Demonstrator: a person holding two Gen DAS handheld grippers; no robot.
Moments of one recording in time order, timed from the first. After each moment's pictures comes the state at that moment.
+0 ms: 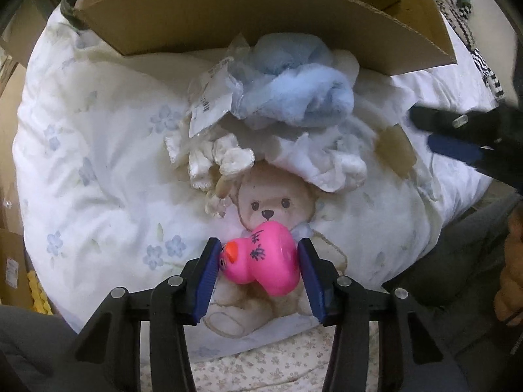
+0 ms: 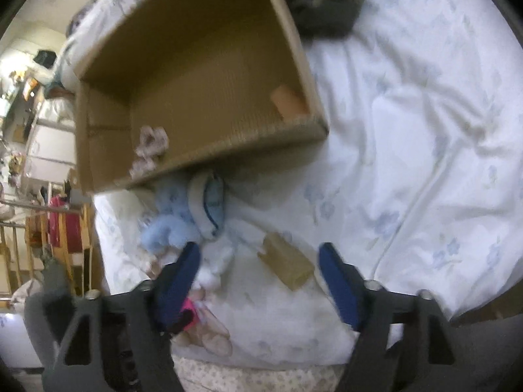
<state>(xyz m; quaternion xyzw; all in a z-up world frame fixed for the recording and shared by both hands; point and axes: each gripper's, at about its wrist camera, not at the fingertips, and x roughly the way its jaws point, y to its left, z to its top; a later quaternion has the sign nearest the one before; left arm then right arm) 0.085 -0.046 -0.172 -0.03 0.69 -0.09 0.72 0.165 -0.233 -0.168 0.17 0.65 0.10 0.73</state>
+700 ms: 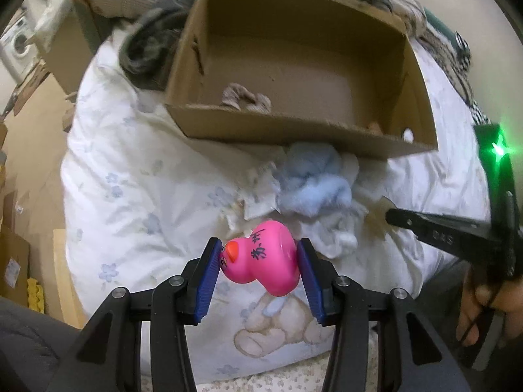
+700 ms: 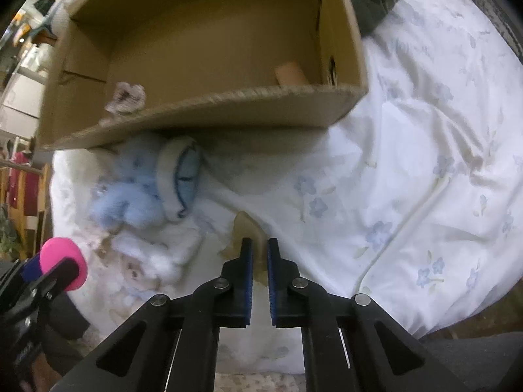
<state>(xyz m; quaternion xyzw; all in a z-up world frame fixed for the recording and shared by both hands) 0.085 0.005 -0.100 -0.06 0.58 -0.04 0.81 0.157 -0.201 -0.170 0.06 0.65 0.10 0.75</state>
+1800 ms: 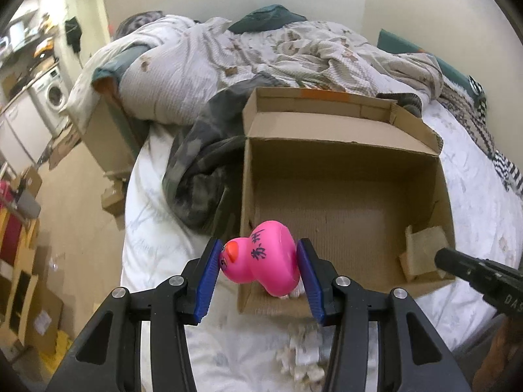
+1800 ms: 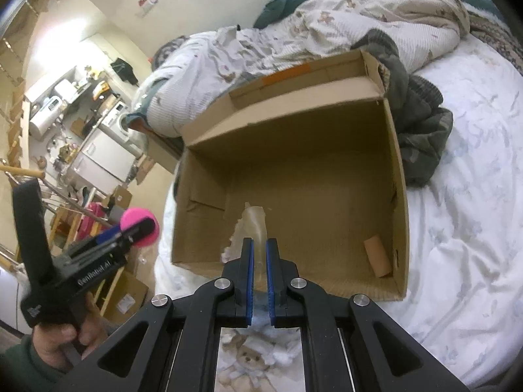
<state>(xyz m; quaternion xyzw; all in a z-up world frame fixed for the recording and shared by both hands) 0.188 0.025 -0.027 0.00 0.45 0.02 0.89 0.204 -0.197 -0.067 0.16 0.47 0.21 0.84</state>
